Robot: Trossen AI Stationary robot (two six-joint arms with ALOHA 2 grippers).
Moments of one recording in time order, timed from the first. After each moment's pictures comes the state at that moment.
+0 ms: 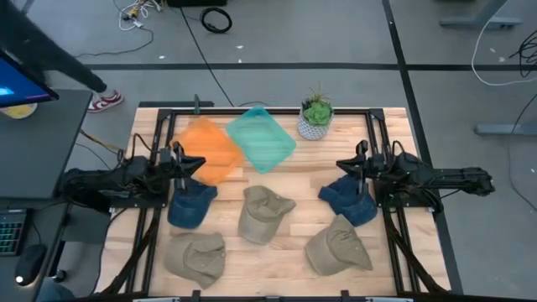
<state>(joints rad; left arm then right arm) 0.00 0.02 0.04 0.14 -0.29 -0.14 -0.05 0.14 0.02 0.32 0.06 -0.03</state>
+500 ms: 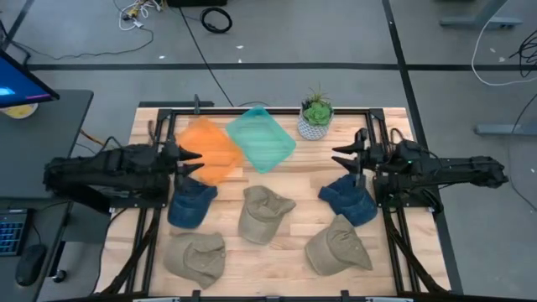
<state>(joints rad) 0.00 0.40 0.54 -0.54 -0.28 -0.18 -0.05 0.50 0.35 0.29 0.06 -0.11</state>
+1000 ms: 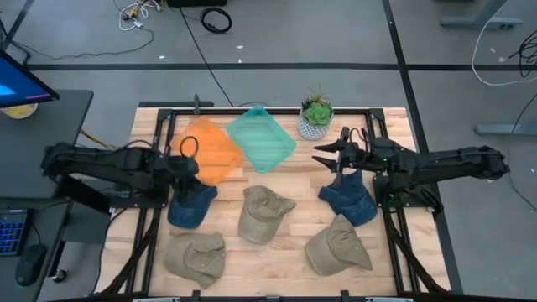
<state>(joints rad) -0.10 0.76 0.67 -0.86 -0.04 -0.52 -0.05 0.80 0.46 0.29 0.14 -0.13</state>
